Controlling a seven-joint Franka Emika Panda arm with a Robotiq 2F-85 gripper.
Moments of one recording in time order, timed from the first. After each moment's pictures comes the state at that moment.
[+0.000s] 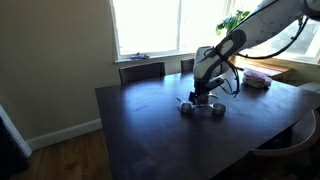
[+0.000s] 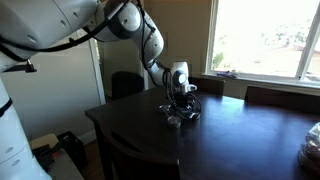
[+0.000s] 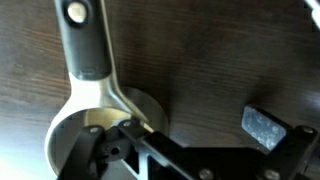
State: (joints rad) arm -0.02 1.02 -0.02 -1.39 -0.12 2.47 -0.11
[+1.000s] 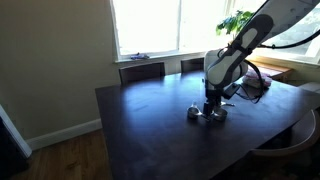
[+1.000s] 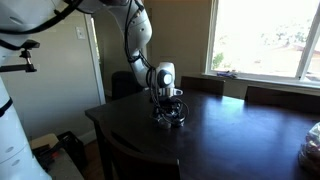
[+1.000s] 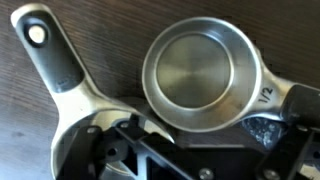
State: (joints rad) arm -0.01 0.74 0.00 -1.90 -0.17 2.55 -0.19
